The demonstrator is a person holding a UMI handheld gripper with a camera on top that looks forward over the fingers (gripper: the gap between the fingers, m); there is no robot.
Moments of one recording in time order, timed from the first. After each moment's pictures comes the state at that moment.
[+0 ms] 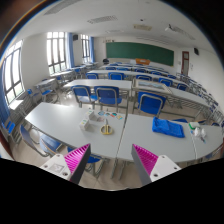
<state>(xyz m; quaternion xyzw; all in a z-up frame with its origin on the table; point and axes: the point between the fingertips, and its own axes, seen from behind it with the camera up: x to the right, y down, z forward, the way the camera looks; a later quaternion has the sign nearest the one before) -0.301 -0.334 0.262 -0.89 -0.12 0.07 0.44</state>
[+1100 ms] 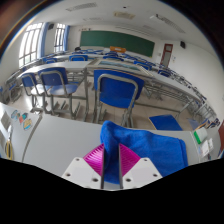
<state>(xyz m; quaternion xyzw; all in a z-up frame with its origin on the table) -0.063 0.095 -0.013 -0.91 -0.05 -0.06 0.41</state>
